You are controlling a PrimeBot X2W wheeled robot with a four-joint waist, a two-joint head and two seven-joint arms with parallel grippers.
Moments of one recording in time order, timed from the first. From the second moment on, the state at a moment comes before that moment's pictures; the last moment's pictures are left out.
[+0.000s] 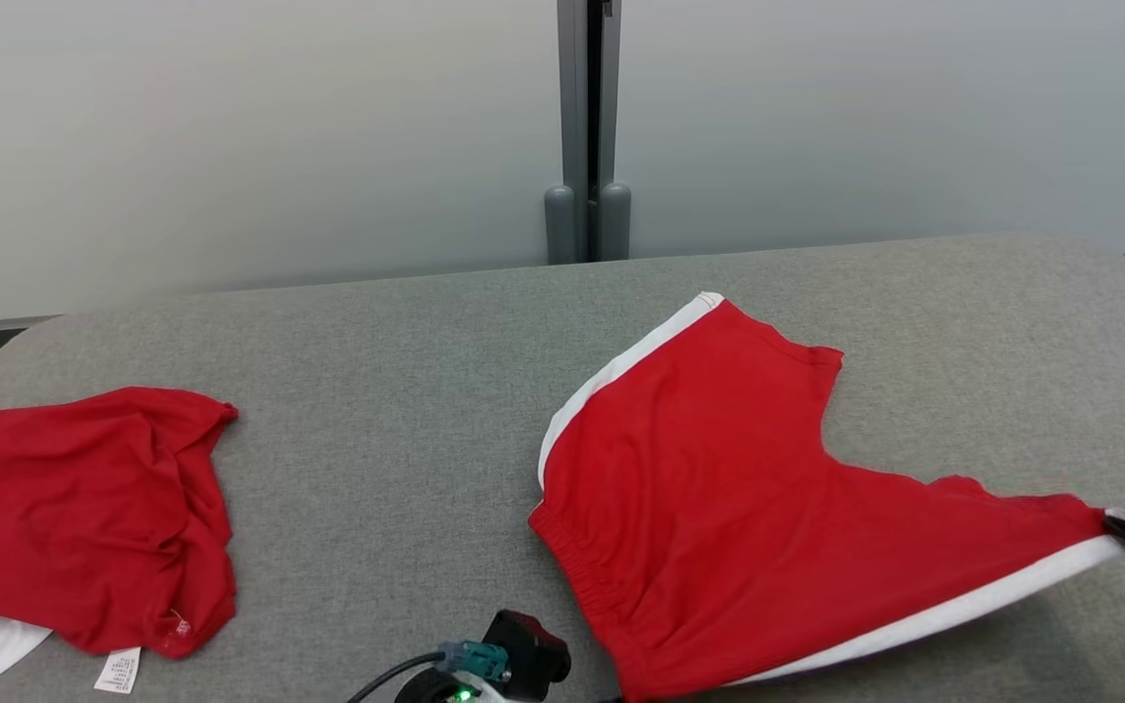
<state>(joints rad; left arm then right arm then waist) -0.32 0.30 -1.14 0.23 -0.92 -0.07 0.08 -0.29 -0.83 0.55 0.38 0.89 0.13 0.50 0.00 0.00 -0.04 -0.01</state>
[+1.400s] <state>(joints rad) -0.71 0.05 -1.06 0.35 -0.92 -0.10 0.00 -0.99 -0.78 0.58 0.63 0.67 0.13 0.62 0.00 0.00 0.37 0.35</state>
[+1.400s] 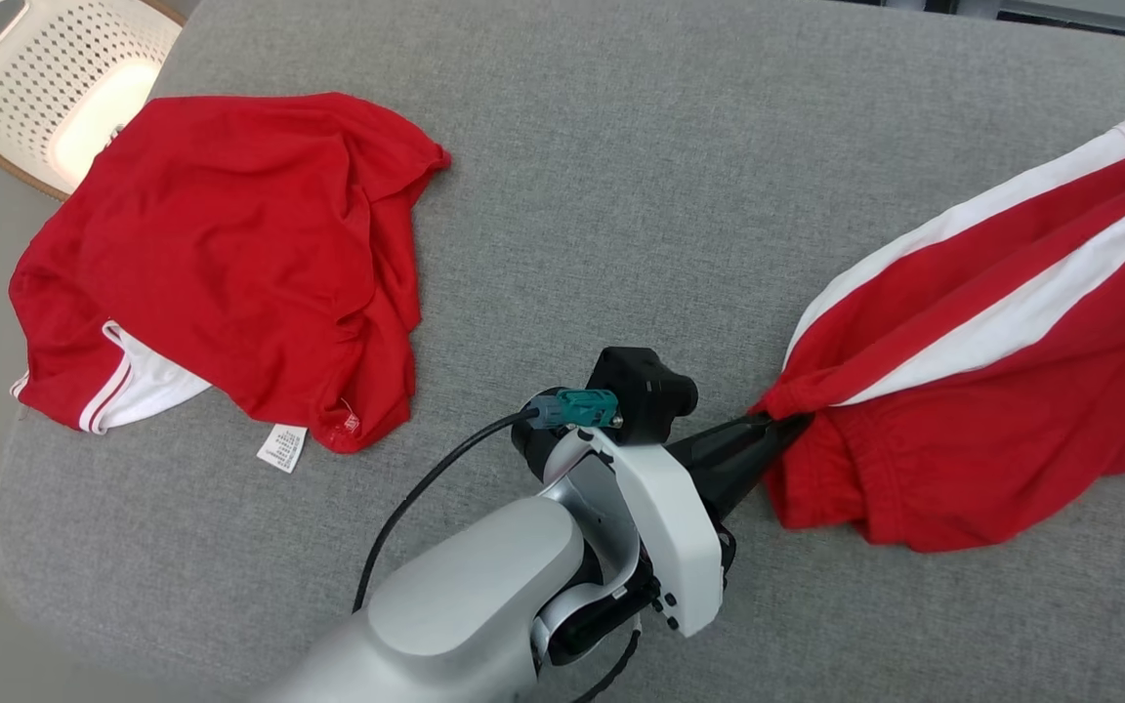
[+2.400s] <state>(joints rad) -0.85 0.05 -1.19 0.54 -1.07 -0.01 -0.20 -1.07 -0.71 0.69 0.90 0.70 0.13 0.28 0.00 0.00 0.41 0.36</state>
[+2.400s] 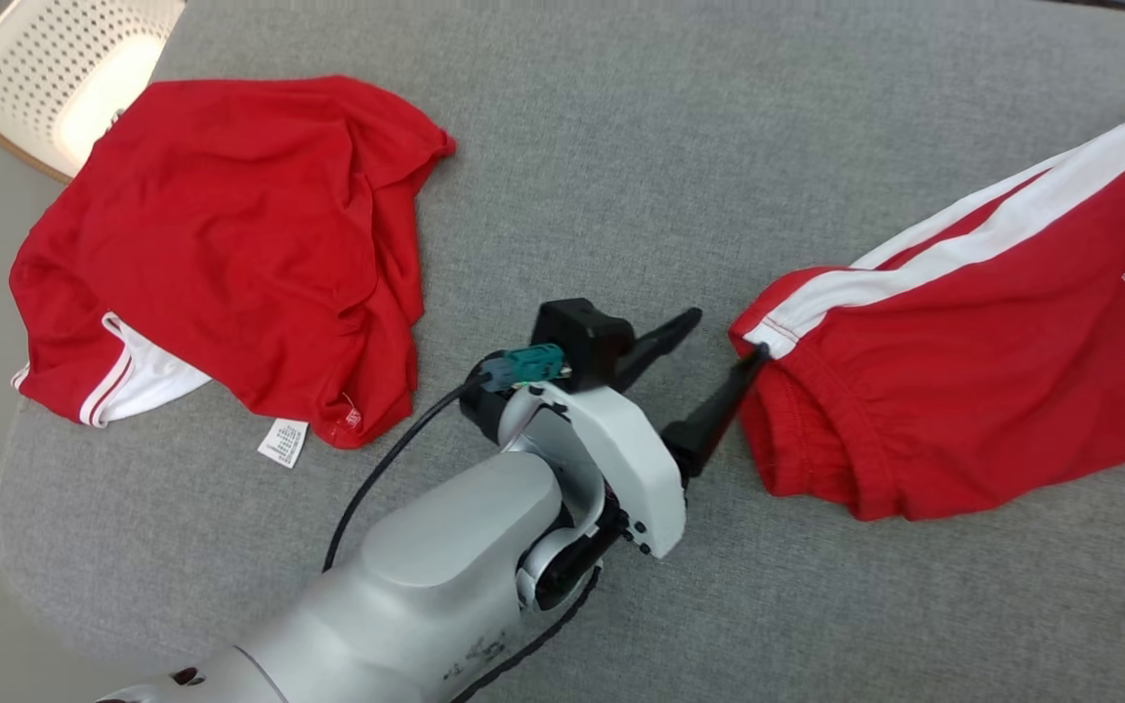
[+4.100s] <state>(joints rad) 0.06 0.05 -0.25 0.16 -0.30 0.06 -0.26 -0.04 -0.14 0.02 0.29 0.19 0.13 -0.26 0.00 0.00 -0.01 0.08</state>
